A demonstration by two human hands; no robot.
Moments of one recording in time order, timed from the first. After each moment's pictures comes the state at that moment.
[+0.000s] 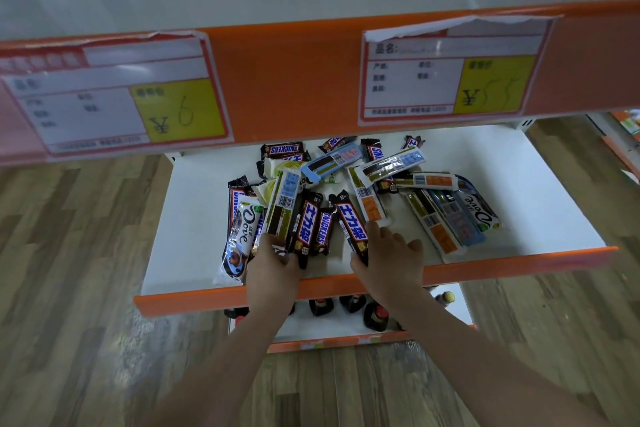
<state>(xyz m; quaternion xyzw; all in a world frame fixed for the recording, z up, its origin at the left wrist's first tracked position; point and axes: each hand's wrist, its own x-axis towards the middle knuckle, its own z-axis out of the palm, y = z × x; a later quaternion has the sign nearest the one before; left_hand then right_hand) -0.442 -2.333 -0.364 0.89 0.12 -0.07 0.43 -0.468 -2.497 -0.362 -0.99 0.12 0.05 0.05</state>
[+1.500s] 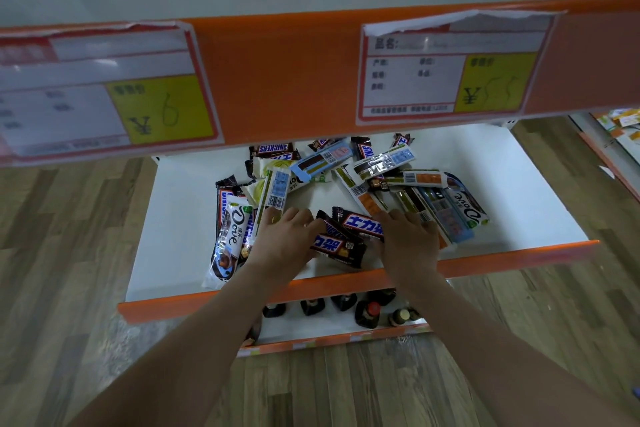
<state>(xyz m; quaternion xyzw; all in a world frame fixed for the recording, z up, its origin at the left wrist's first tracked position) -0.396 -2.343 -0.353 0.93 -0.37 -0.03 0.03 -0.459 -2.529 -0.353 -0.99 0.13 0.02 0.00</state>
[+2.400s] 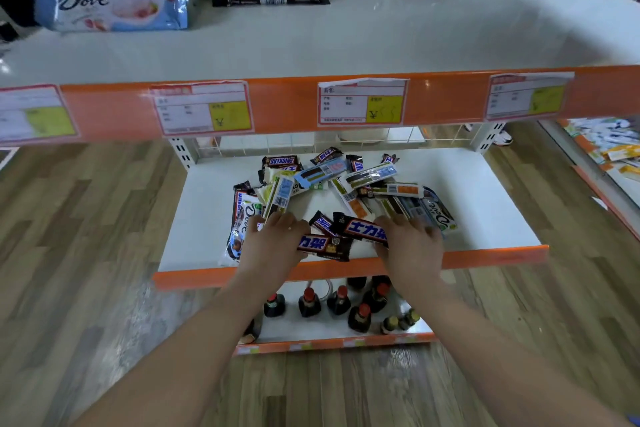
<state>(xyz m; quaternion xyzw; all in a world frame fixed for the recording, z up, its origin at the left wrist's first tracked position) -0.470 -2.327 -0.284 0.96 -0.27 0.02 0.01 -0.523 -2.530 -0.284 -0.99 0.11 -0.06 -0.03</state>
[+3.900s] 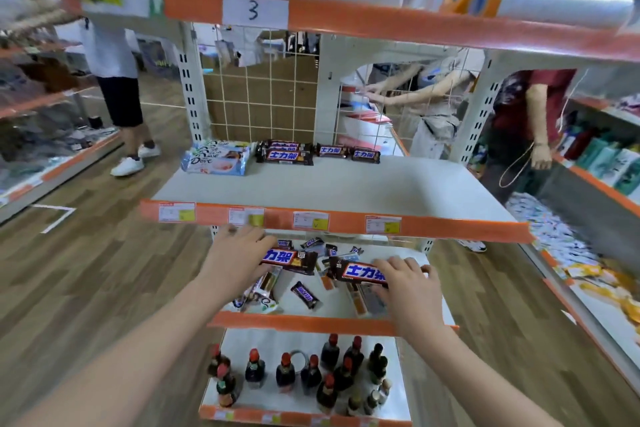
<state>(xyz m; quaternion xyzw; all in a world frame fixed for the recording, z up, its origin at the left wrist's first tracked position) -0.579 -2.299 -0.050 0.92 -0.28 0.26 -0.06 -0.652 -2.574 -0.065 -0.98 0.02 -0.18 -0.04</state>
